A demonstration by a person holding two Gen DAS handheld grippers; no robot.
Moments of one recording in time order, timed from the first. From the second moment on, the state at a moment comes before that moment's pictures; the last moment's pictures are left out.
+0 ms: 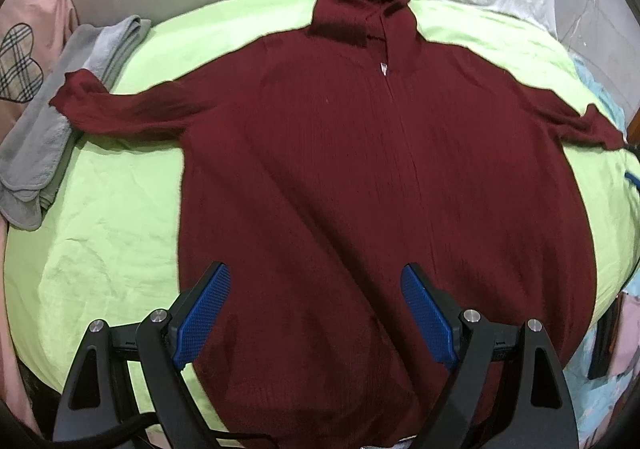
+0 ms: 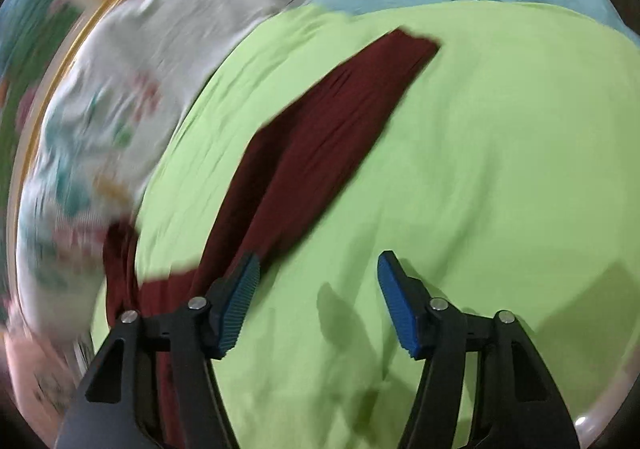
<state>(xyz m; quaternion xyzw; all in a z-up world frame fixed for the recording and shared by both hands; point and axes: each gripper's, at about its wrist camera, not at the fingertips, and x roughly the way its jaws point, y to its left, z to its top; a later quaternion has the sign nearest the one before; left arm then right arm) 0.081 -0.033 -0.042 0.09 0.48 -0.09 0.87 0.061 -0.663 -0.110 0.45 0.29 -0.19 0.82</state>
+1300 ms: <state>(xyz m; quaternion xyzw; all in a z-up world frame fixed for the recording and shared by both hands) 0.147 0.009 -0.040 -0.01 0.49 -0.11 0.87 0.278 -0.277 -0.076 0.42 0.40 0.24 0.77</state>
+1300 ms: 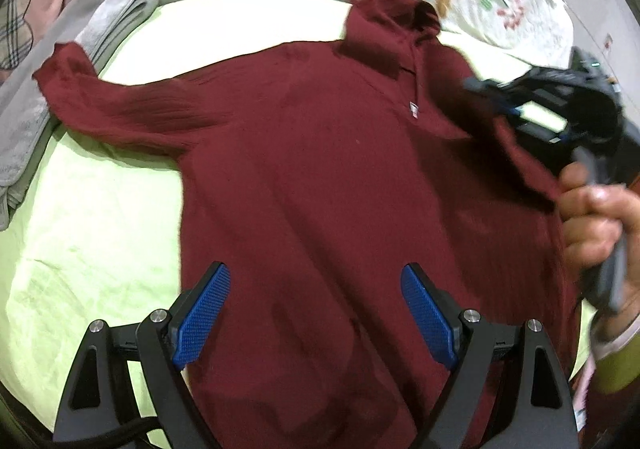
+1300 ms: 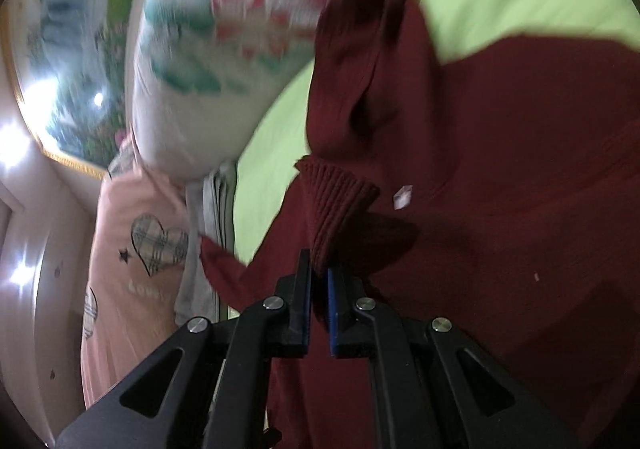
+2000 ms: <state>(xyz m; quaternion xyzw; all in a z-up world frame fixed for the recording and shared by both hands) 0.283 -0.012 -0.084 -0.07 0.53 -0.18 0.82 0.215 -0.281 -0.055 0.41 0.37 0.23 0.80</state>
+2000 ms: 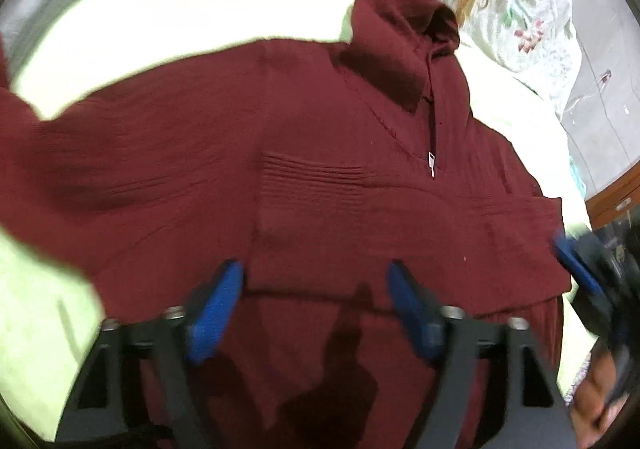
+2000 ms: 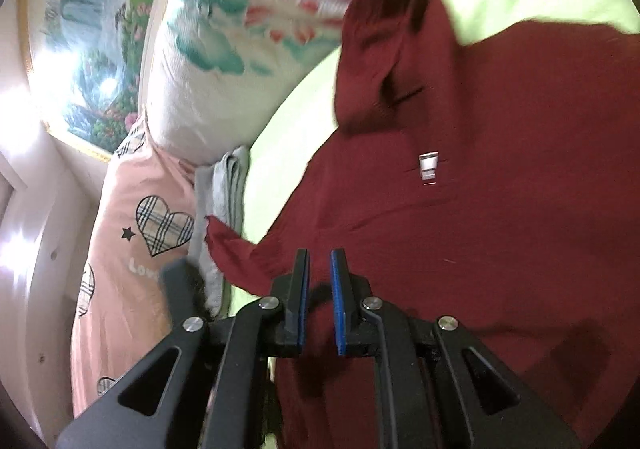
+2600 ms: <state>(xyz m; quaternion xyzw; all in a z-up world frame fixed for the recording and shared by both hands) 0.303 0.057 -0.052 -0.07 0.44 -0.06 0.89 0.153 -0.425 -0.054 0.38 0.33 0.02 0.86</state>
